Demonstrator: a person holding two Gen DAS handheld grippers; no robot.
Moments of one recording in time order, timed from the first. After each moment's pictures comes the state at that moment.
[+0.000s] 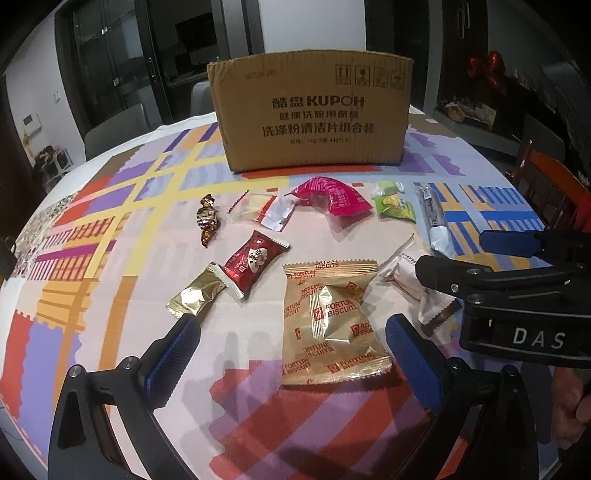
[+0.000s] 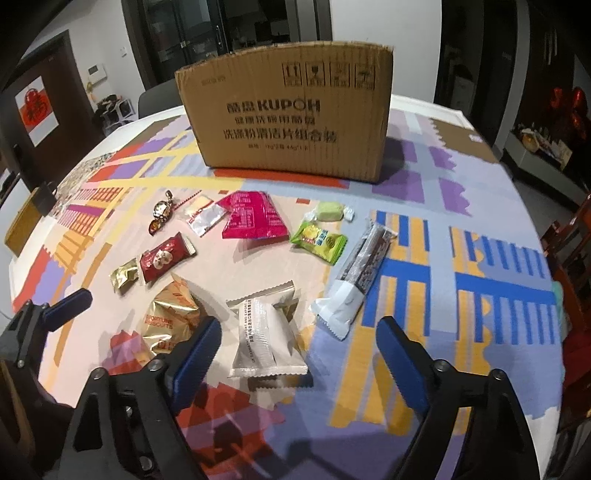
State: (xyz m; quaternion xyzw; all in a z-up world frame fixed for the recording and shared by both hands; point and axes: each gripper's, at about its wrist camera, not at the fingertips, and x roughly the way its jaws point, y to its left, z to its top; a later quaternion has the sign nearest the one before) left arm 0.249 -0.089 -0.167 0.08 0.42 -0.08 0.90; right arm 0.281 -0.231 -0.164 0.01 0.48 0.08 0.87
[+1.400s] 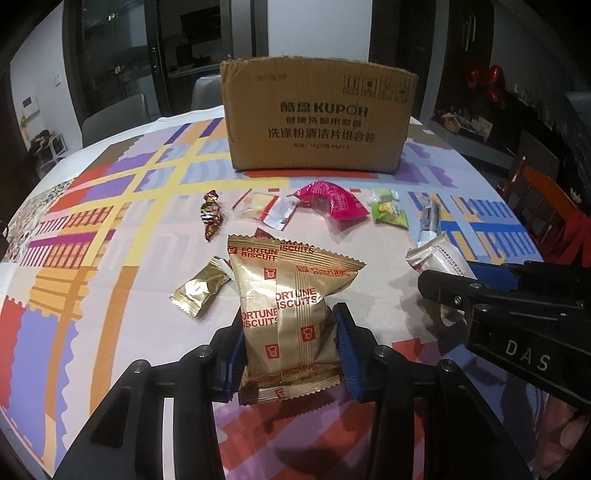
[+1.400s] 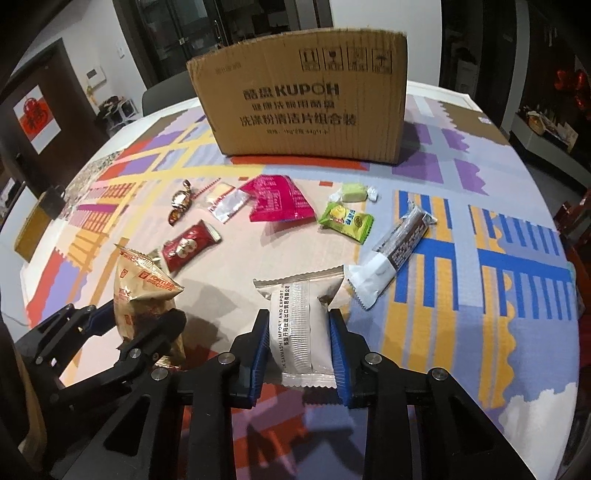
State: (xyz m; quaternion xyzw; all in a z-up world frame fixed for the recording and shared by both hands) left arm 0.240 -0.076 -0.152 0.04 0.43 -0.09 0.90; right arm 0.270 -0.214 -0.161 0.03 0.49 0.09 0.86
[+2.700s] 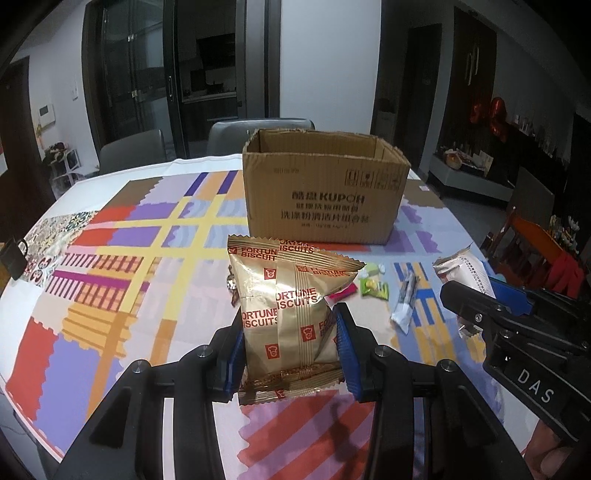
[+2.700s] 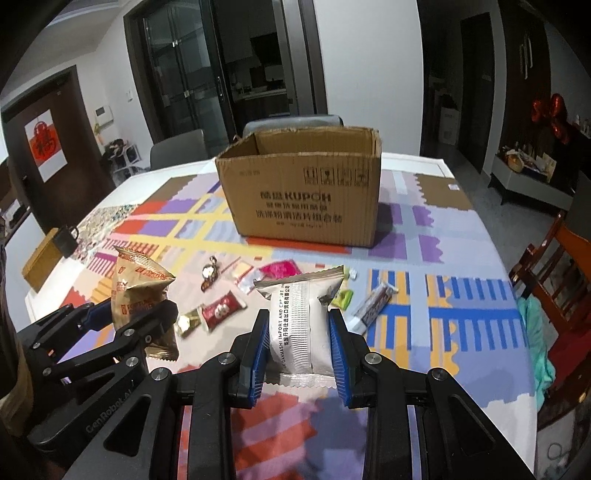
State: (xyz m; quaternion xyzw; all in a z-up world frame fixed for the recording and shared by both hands) left arm 0.237 -0.071 -0.064 0.02 0.37 -0.08 0.92; right arm 0.236 -0.218 -0.069 0.04 0.39 0.06 0.92
